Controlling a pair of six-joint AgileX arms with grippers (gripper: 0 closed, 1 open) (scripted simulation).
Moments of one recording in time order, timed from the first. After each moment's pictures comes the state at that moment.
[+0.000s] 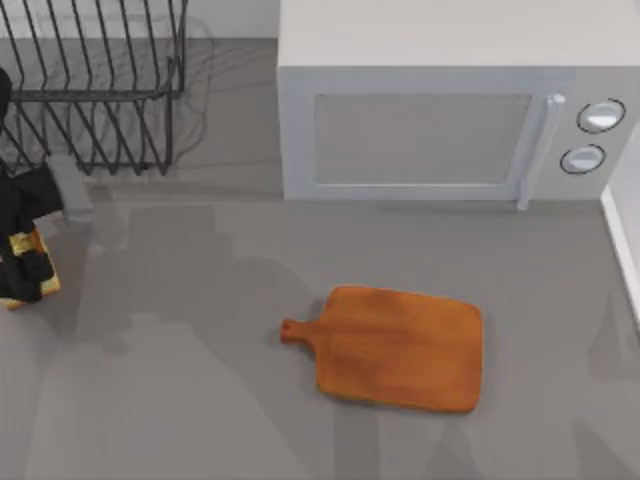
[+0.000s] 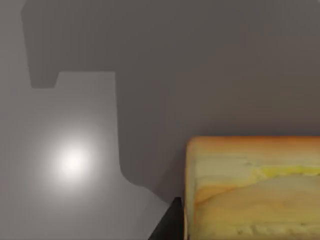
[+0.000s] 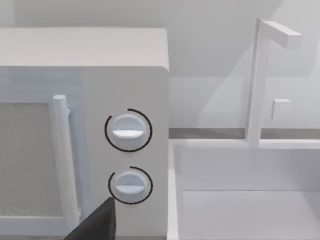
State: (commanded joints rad) left arm 0.06 2.10 1.36 -0.83 0.00 1.18; right arm 0.00 0.00 0.00 0.00 0.00 0.00
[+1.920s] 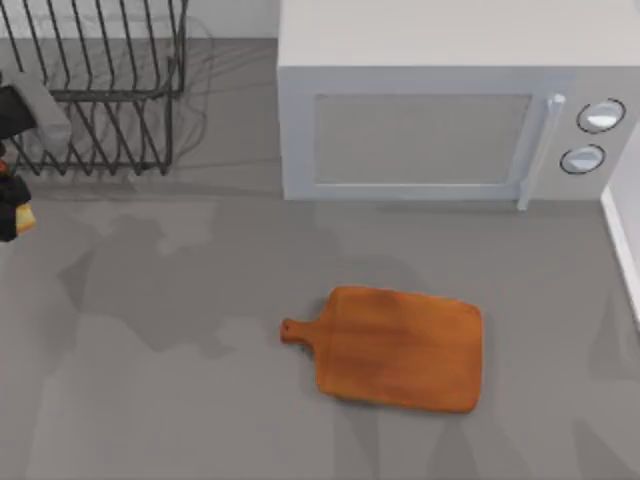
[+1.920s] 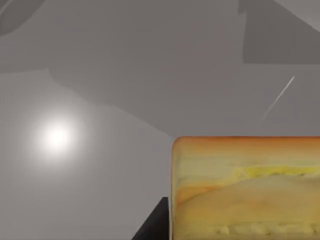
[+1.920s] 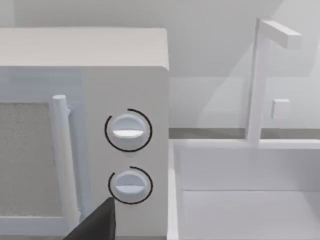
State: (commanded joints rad) left arm 0.04 2.00 1.61 -1.19 0.00 1.03; right arm 0.00 0.00 0.00 0.00 0.00 0.00
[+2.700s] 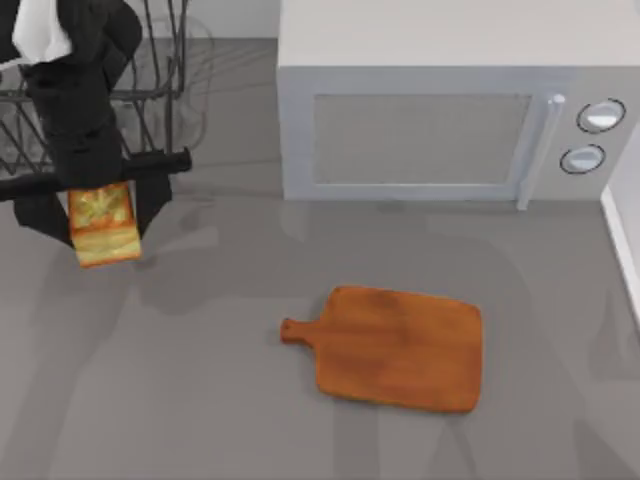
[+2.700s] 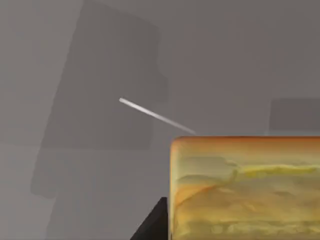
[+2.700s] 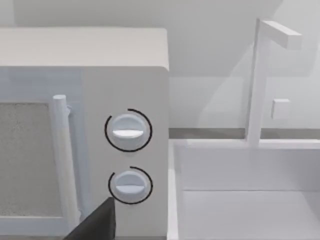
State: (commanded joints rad) left arm -0.21 2.13 1.65 -1.16 -0.03 -0.45; right arm 0.00 0.00 0.00 0.00 0.00 0.00
